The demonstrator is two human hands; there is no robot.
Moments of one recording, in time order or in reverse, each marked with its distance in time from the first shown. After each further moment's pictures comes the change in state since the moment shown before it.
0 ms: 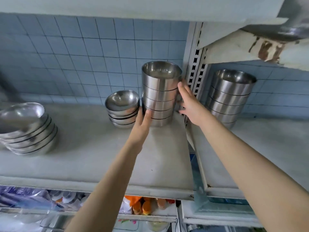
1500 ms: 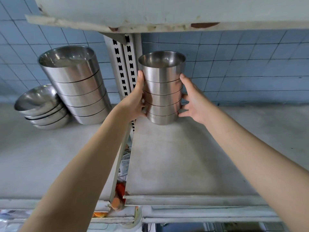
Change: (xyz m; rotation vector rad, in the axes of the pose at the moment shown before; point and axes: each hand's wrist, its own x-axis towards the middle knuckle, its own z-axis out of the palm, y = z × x) left_hand 0.077 0.034 0.222 -0.100 -0.248 -0.357; right_hand -0.006 0.060 -0.226 0.226 0.092 0.214
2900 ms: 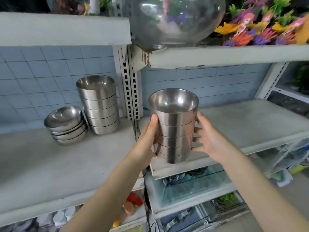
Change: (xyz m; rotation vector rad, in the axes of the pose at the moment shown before) left_hand -0.214 -0.046 -0.024 0.046 -0.285 0.071; right_hand -0.232 0.033 0.067 0.032 0.318 0.015
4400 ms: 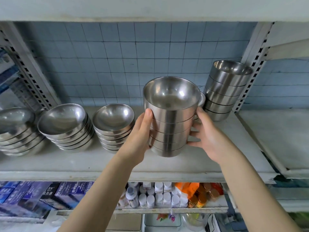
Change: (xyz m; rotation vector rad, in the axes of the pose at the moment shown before) left_hand -0.161 0.029 -0.385 0.044 0.270 0.127; right_hand -0.038 0.044 0.408 -0.010 -0.328 -0.094
